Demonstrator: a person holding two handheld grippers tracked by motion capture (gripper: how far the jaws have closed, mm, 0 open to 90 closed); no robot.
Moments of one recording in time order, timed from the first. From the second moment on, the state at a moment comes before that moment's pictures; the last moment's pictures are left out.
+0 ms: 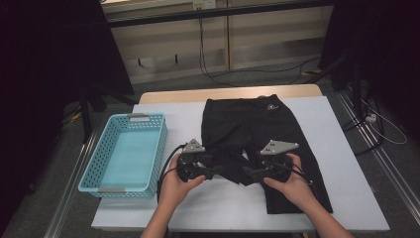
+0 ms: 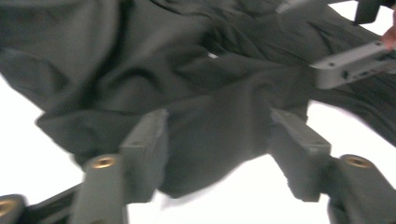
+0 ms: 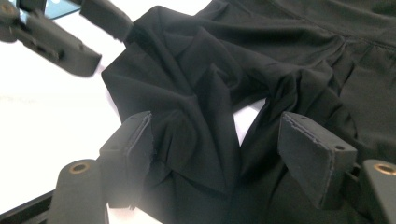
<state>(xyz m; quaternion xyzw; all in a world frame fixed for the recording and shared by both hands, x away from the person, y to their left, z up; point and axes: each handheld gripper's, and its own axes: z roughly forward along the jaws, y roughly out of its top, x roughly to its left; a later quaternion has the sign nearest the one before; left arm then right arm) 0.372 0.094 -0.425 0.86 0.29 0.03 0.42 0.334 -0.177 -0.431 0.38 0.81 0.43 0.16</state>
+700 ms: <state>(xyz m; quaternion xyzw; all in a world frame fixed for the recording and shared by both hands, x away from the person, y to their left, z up) 0.366 0.070 -0.448 0.89 0.27 0.00 0.37 0.335 -0.186 -0.433 0.39 0.80 0.42 0.16</state>
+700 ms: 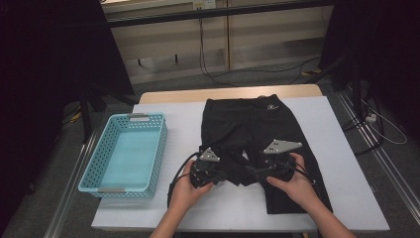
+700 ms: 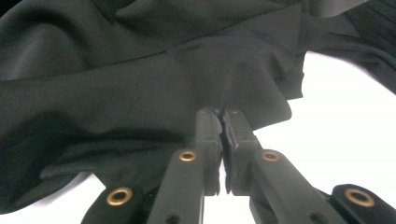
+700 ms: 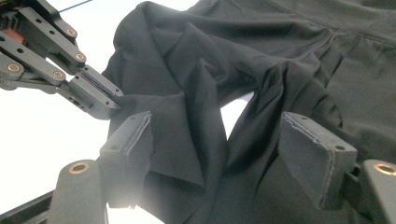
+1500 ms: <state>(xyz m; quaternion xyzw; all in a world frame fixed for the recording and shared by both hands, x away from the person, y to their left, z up) 0.378 0.110 -0.413 0.85 0.31 -0.05 0.42 0.320 -0.155 -0.433 0.32 0.84 0.42 0.13</state>
